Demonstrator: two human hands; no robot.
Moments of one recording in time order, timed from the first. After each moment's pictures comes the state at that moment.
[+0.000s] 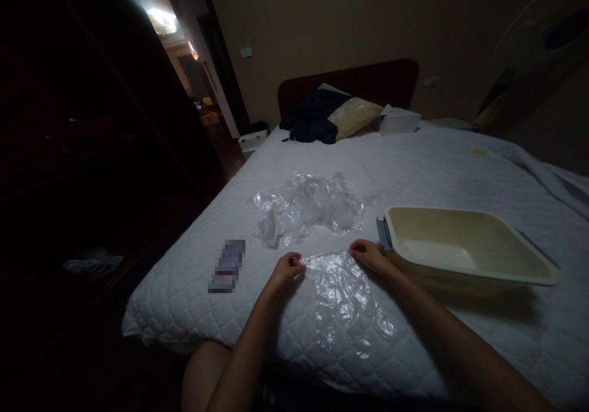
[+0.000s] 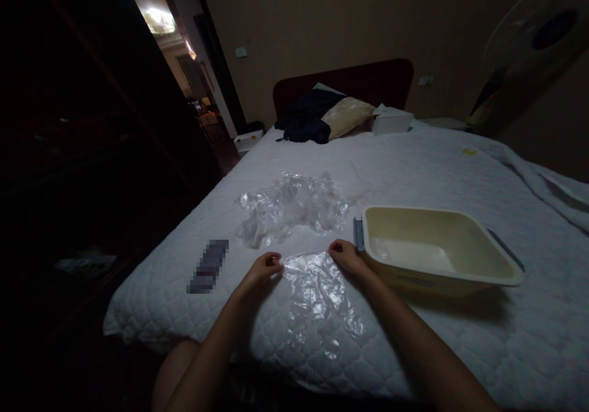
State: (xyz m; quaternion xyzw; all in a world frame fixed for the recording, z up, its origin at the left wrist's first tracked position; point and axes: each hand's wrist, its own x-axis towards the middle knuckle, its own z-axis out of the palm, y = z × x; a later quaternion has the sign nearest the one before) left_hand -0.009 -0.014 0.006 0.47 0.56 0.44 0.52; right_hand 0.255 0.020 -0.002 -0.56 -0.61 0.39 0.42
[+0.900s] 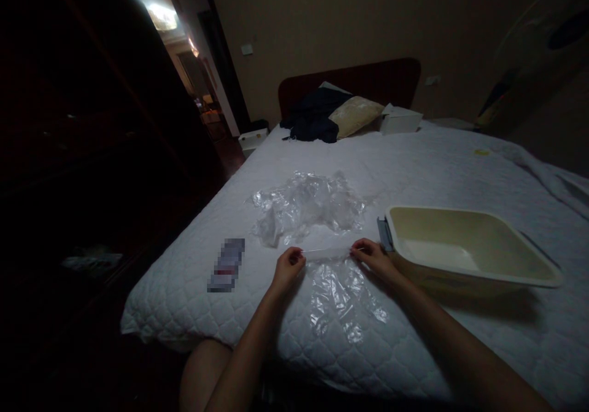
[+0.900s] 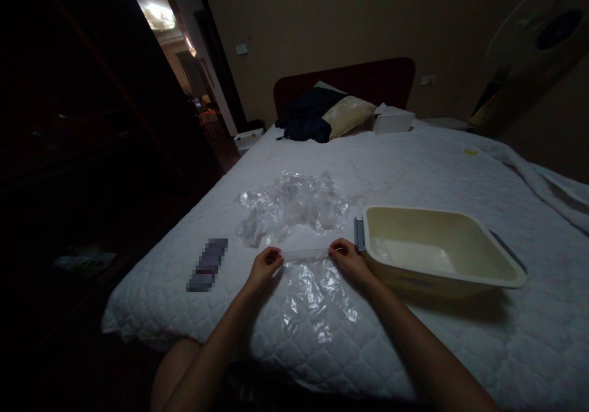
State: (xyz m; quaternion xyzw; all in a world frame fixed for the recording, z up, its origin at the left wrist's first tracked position) left_hand -0.002 -0.015 0.006 0.56 0.54 0.49 0.40; right_hand 0.253 -0.003 0.009 -0.53 -0.55 0.42 0.48
